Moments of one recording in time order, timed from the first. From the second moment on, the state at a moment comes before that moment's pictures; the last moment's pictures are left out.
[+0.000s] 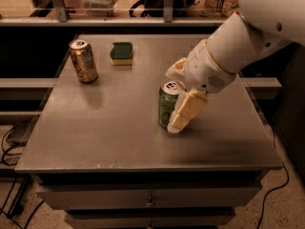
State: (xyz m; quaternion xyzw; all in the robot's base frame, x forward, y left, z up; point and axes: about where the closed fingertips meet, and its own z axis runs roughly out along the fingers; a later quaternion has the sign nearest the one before) arm 0.481 -0.043 0.904 -0.69 0.66 0.14 0.25
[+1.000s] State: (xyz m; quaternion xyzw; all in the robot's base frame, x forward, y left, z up) arm 0.497 -0.068 0.928 -0.66 0.69 0.13 0.27
